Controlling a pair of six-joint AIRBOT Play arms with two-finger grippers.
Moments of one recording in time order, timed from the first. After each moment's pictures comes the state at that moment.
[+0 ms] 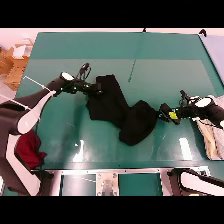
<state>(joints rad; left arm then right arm) -0.24 -1.91 1.45 0.55 -0.86 -1.04 -0.23 -1.28 0.70 -0.94 0.93 1.51</state>
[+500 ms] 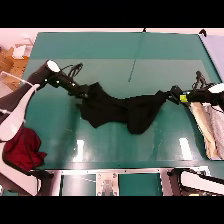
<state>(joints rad) -0.14 -1.75 1.45 0.93 -1.28 -1.24 -0.30 -1.32 0.94 -0.92 0.89 1.46</state>
